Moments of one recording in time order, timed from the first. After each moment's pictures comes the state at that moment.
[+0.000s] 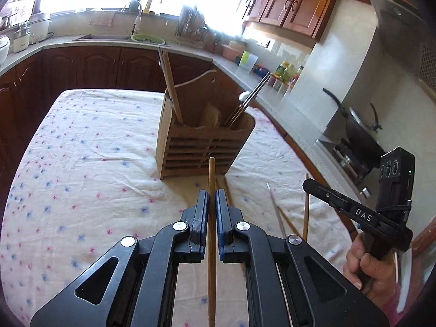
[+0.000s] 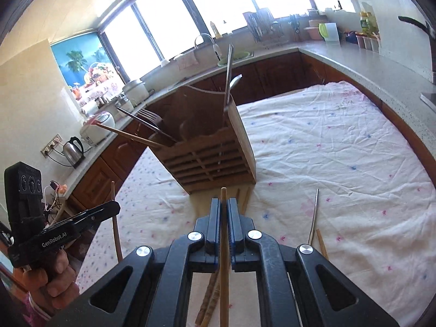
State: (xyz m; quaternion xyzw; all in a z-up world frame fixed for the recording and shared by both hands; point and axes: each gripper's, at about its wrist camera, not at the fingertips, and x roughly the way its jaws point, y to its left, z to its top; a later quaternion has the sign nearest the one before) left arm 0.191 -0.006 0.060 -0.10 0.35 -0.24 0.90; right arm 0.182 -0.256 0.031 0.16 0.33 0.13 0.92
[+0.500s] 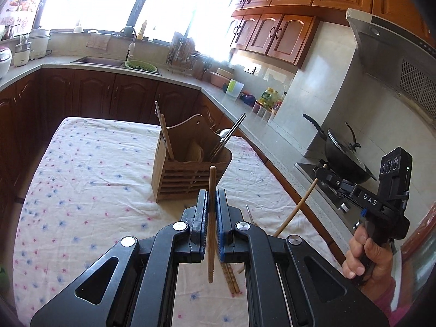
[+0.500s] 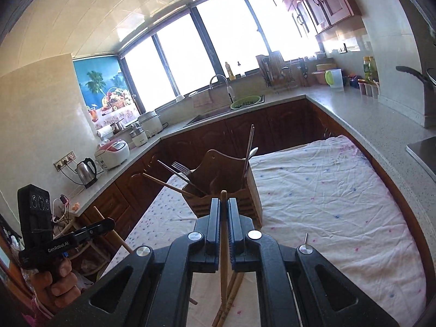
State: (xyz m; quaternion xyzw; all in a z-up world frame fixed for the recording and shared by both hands) left arm 0.156 0.018 0.110 -0.12 0.29 -0.26 0.91; right arm 0.142 -0.267 0.108 0.14 0.24 0.14 0.95
